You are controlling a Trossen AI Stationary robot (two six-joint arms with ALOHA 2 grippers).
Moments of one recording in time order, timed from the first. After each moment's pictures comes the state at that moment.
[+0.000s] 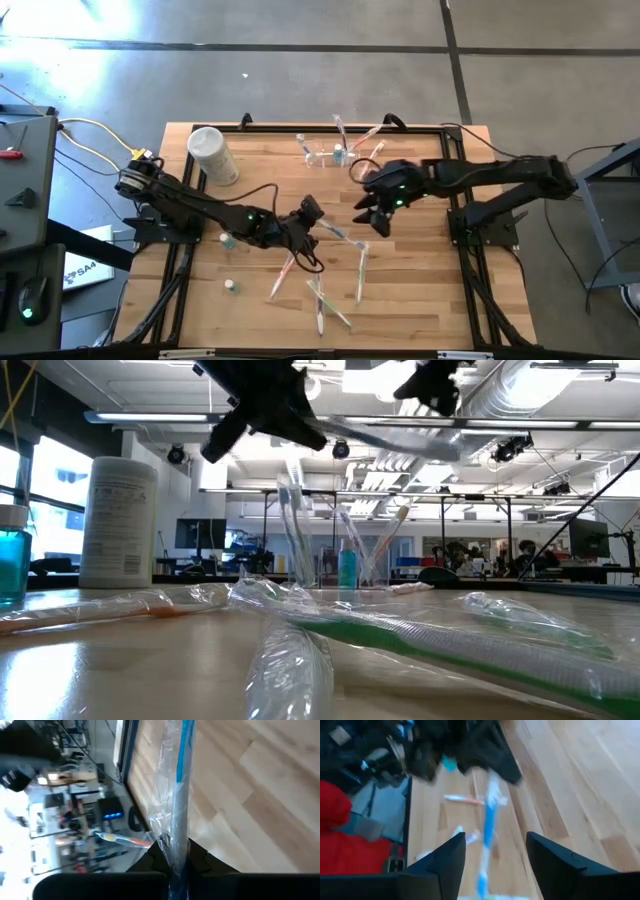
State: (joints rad) left arm -0.30 1.58 1.13 -0.18 -0.75 1.00; right arm 0.02 1.28 1.16 -0.54 -0.16 0.44
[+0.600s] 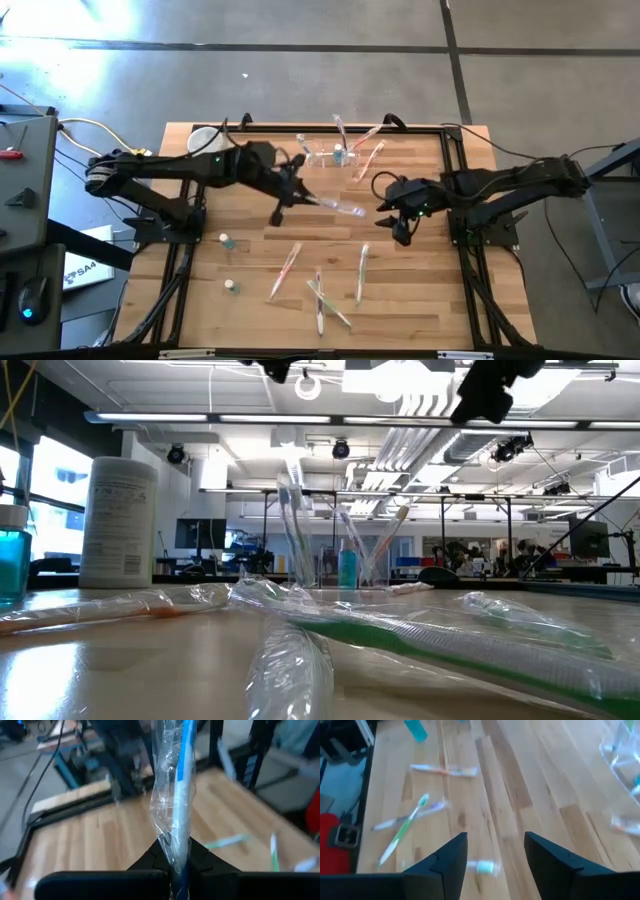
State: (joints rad) left arm 0.08 1.29 1.13 -0.16 0.33 0.31; right arm 0.14 1.10 0.97 -0.61 0.07 0.40
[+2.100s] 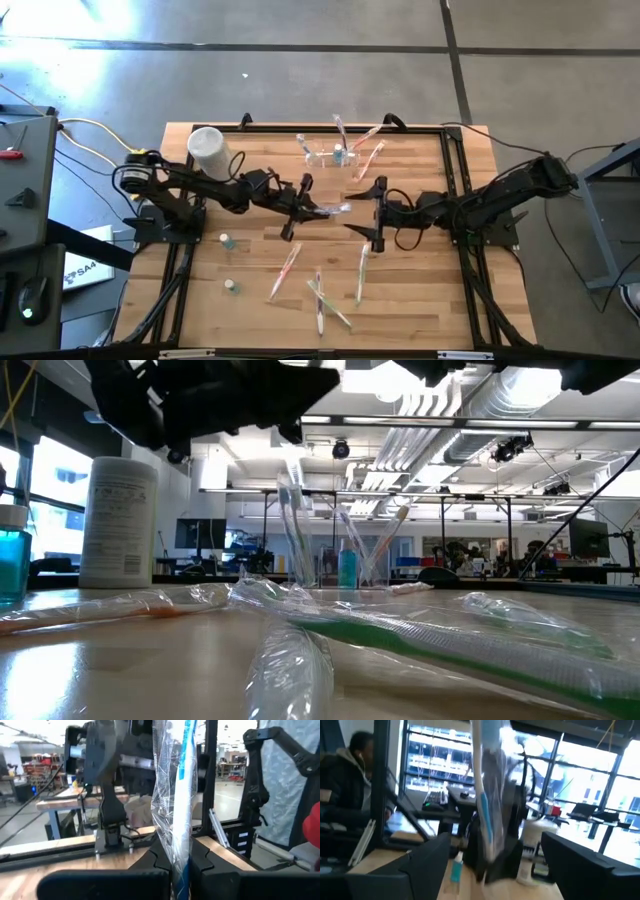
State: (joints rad) left arm 0.06 1.58 0.67 1.11 0.37 -0.01; right arm 0.23 1.29 0.59 0.87 0.26 -0.21
